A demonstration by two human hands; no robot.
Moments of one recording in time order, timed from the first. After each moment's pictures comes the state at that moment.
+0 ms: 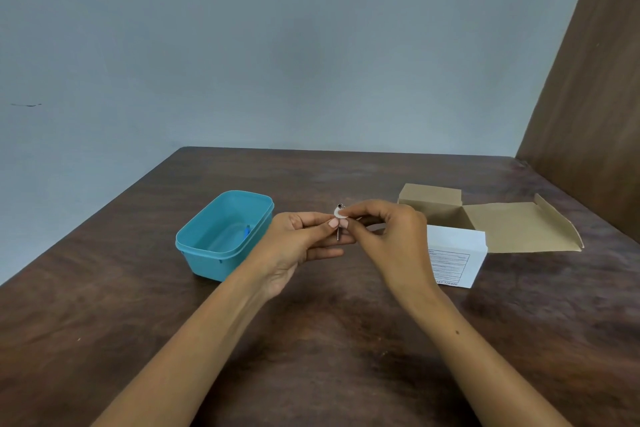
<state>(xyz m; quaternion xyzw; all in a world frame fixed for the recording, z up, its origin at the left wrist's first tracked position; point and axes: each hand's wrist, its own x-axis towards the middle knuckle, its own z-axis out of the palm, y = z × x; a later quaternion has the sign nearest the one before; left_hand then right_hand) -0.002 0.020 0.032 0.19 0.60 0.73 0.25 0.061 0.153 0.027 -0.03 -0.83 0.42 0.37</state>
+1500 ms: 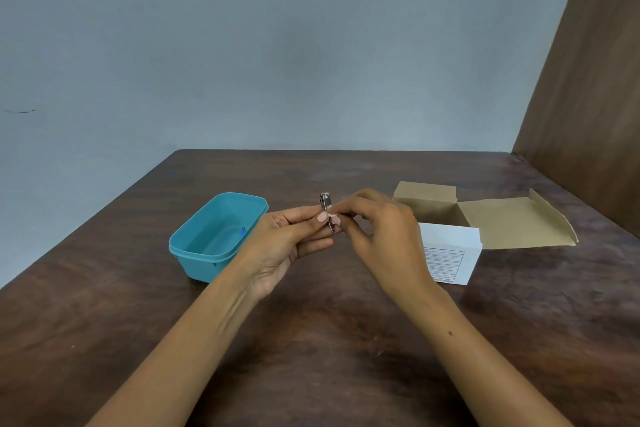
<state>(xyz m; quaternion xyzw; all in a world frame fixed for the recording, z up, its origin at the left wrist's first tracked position) -0.005 0.020 0.036 0.17 0.56 0.77 0.25 0.056 0.158 0.026 0.04 -0.87 0.27 0.41</state>
